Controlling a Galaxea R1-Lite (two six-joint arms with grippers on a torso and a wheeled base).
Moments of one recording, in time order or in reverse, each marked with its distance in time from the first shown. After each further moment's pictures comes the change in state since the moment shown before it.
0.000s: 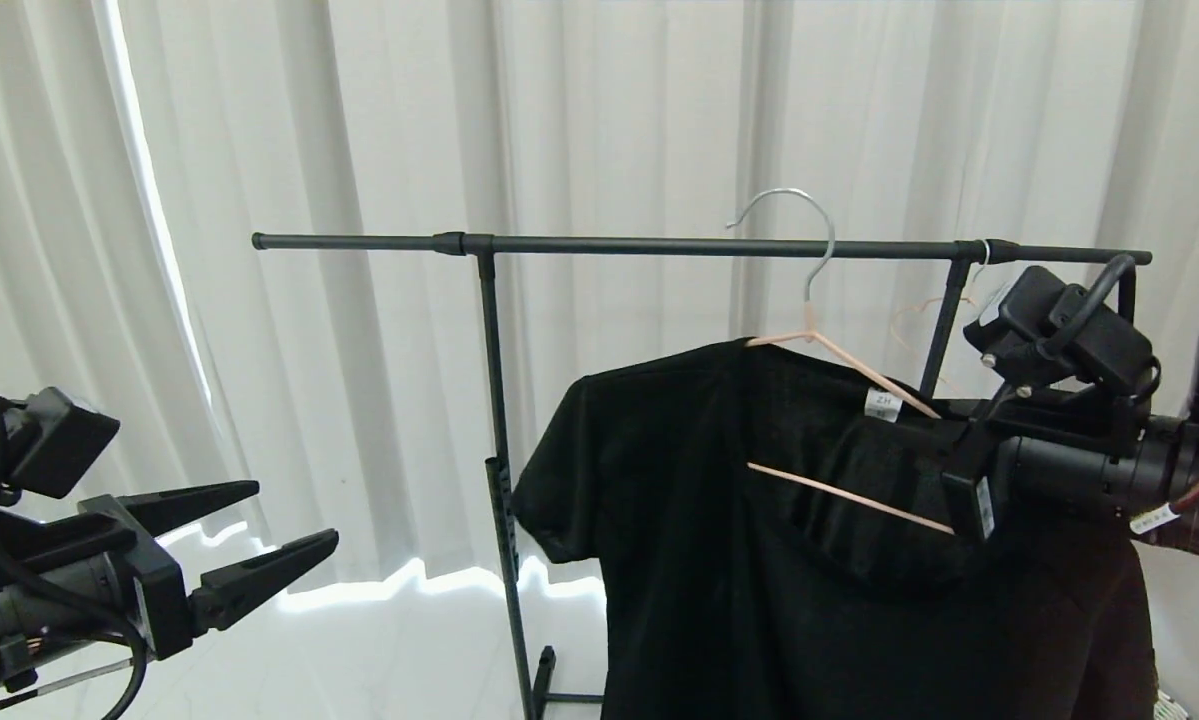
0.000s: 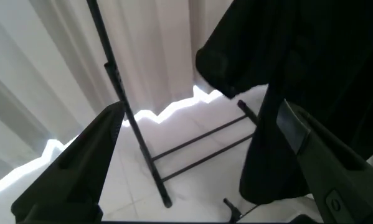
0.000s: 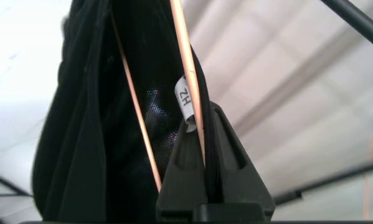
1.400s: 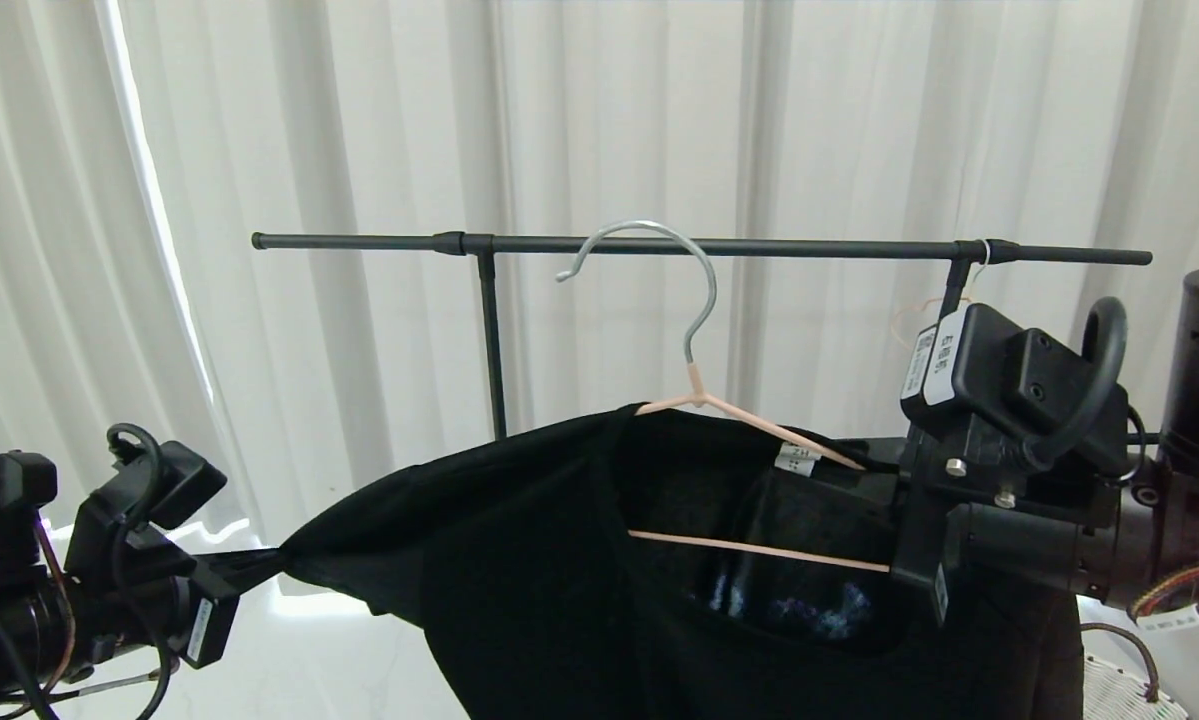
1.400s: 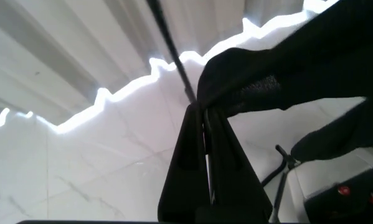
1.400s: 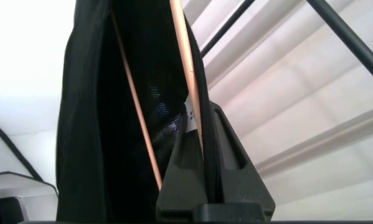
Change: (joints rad) left arm 0.070 0.243 -0.006 0.030 0.195 0.300; right arm 0.257 0.023 -0.045 0.015 0.029 -0.100
